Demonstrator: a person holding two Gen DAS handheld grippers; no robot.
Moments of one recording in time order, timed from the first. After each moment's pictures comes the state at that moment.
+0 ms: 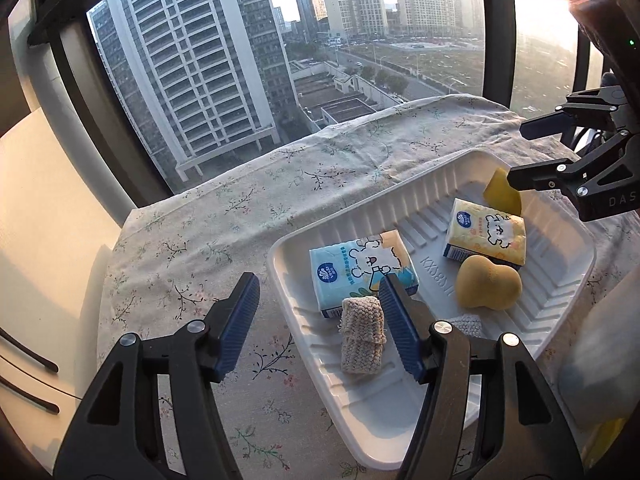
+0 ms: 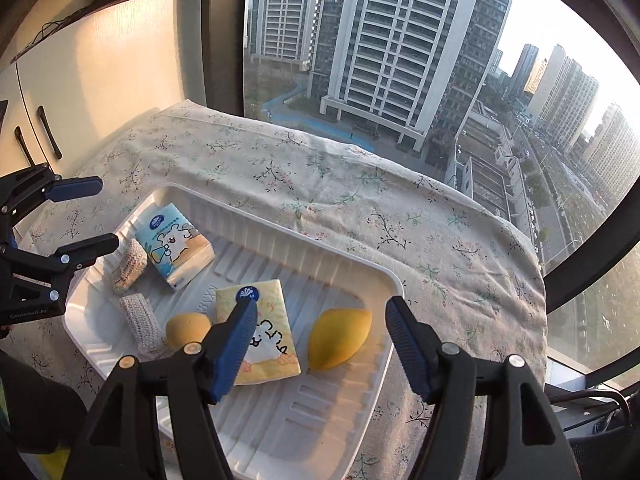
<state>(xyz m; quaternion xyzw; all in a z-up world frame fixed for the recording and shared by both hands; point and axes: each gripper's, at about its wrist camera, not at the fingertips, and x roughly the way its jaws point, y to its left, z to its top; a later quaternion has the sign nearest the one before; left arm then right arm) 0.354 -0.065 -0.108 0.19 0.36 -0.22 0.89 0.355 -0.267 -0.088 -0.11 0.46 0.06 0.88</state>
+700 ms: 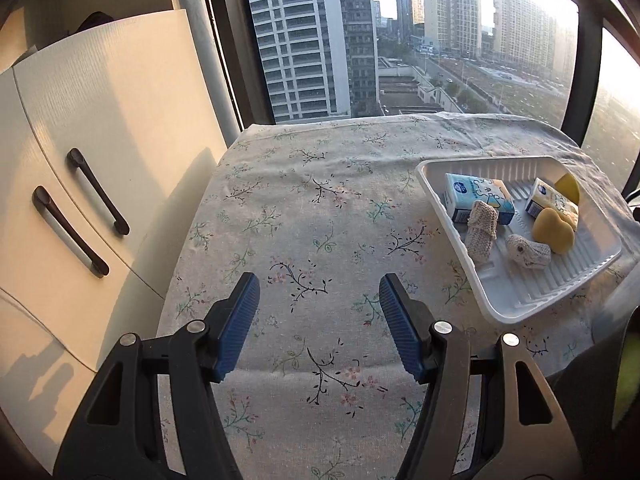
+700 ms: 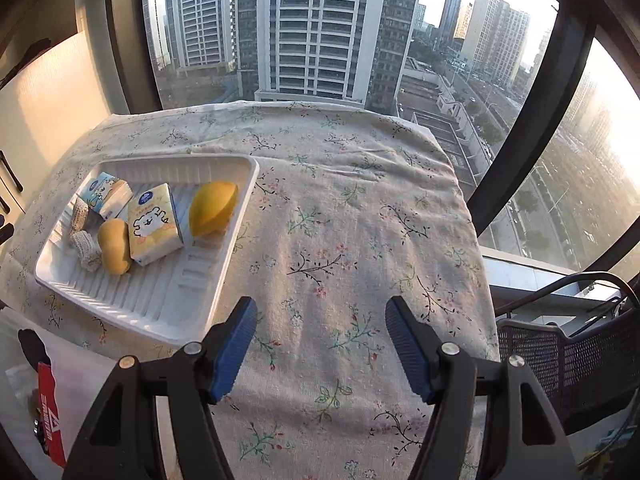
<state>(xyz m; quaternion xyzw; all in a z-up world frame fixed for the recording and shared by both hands) 0.300 0.068 -0.114 0.10 0.38 -0.08 0.91 0.245 -0.380 -0.105 -0.01 0.48 -0.06 0.88</state>
